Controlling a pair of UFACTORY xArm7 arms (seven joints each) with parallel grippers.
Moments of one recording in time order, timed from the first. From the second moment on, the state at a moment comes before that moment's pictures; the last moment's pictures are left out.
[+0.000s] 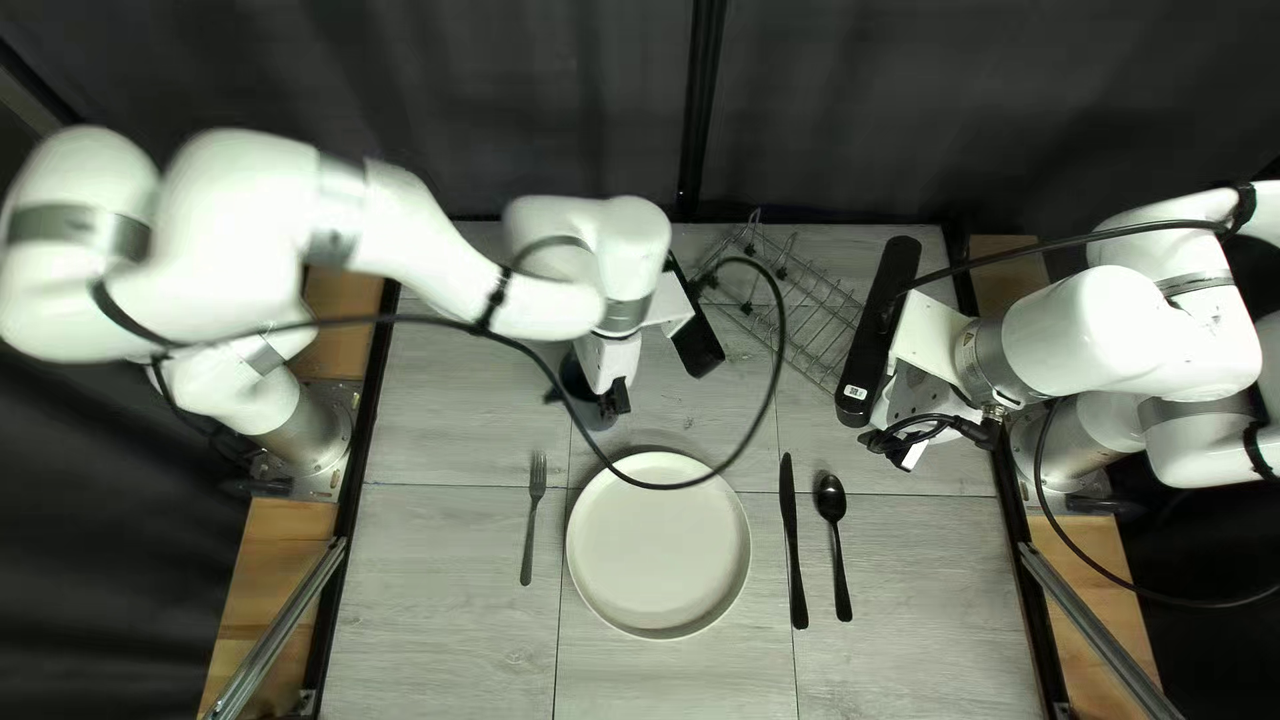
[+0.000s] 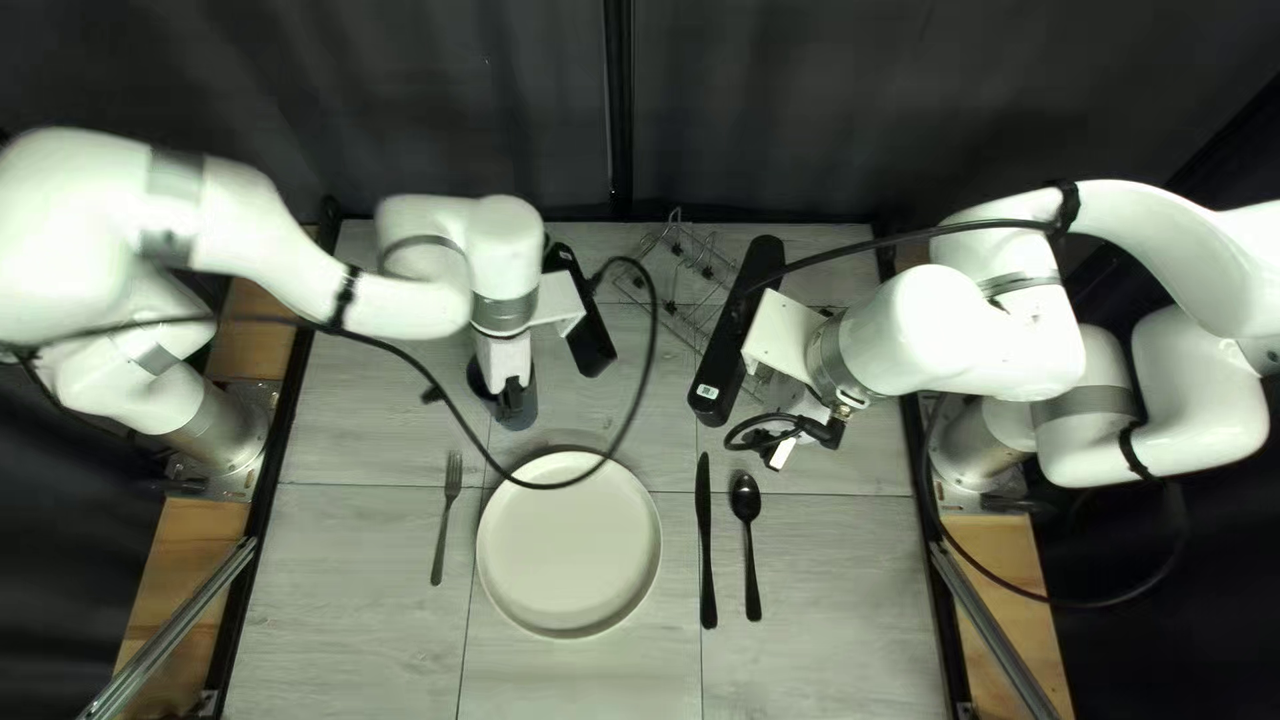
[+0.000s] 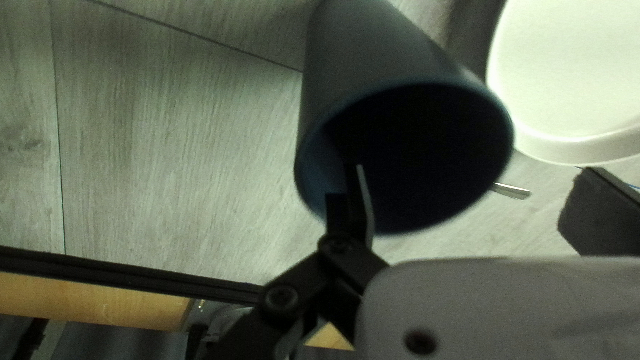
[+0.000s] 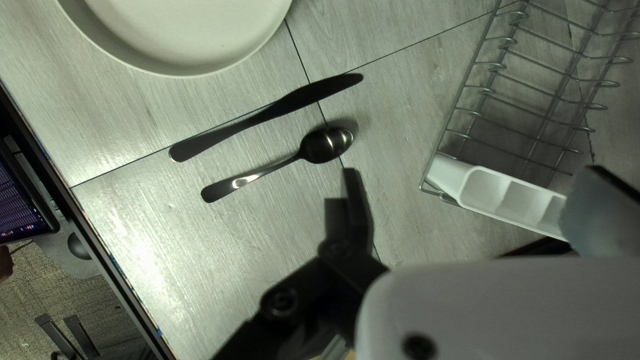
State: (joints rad) left arm -0.73 -0.08 0.90 0.98 -0.09 1.16 -0.25; right arm -0.05 -0.62 0.24 0.73 -0.08 1.16 0.56
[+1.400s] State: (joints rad) left arm -0.32 -0.99 0.37 0.80 0.37 1.58 -0.66; right arm -0.05 -0.62 0.24 0.73 -0.08 1.16 0.56
